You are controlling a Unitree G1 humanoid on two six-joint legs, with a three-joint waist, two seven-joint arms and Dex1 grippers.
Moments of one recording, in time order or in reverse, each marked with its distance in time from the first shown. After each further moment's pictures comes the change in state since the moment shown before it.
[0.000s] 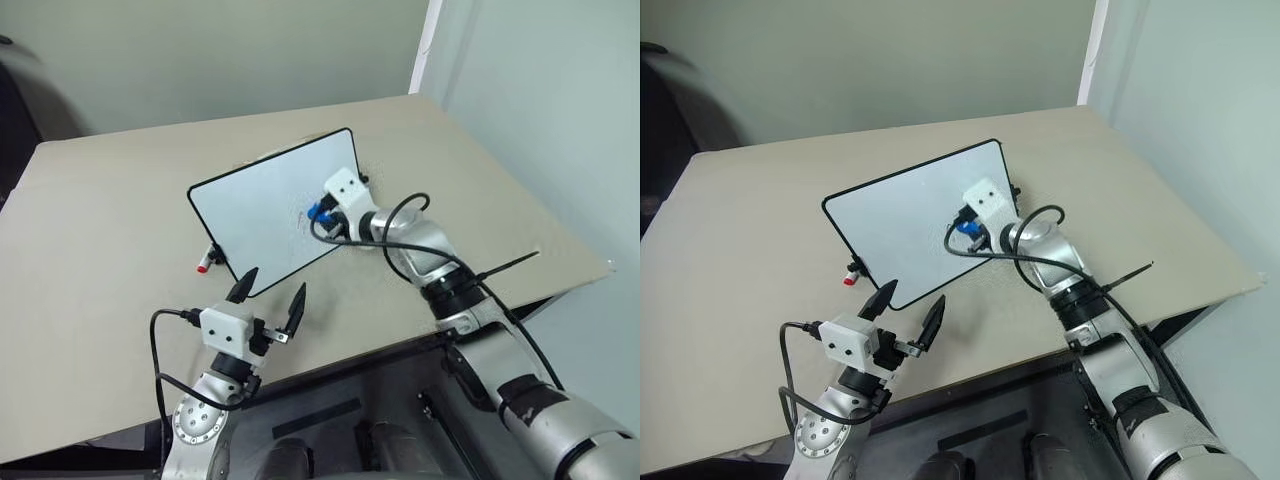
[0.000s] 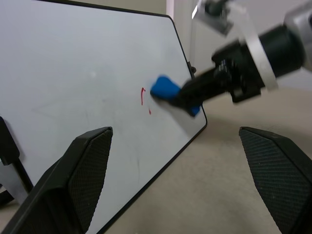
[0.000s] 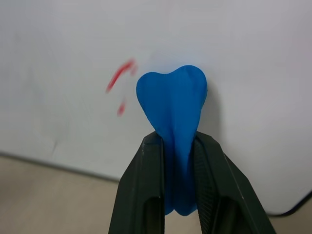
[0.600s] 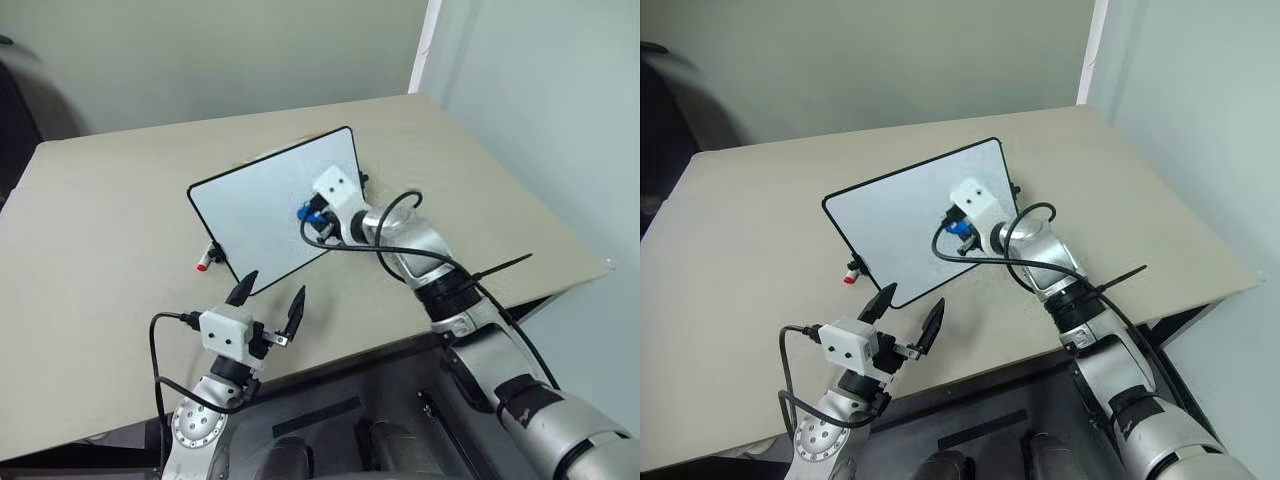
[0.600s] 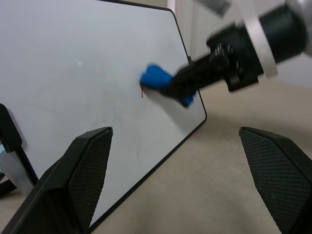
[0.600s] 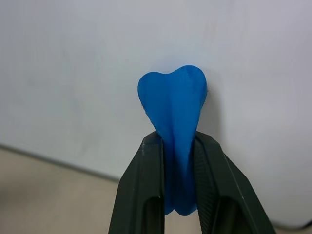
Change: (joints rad) left arm 0.019 -0.001 0.001 -0.002 -0.001 -0.001 0.000; right arm -0.057 0.003 -0.016 -0.098 0.000 0.030 0.009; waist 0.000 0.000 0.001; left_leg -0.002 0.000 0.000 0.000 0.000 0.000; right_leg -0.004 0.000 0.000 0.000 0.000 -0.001
